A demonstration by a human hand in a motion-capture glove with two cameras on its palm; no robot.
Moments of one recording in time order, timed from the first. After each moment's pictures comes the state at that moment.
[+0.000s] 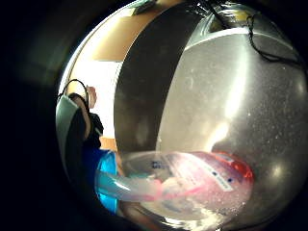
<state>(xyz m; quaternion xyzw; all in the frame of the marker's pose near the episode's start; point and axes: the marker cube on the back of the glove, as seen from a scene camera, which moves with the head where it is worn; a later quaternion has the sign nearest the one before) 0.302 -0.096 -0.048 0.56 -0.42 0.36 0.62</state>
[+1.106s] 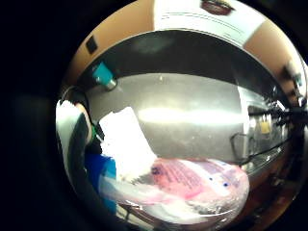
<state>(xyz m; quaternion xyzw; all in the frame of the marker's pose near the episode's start) 0.128 -0.099 -0.107 0.18 0.00 0.03 0.98</state>
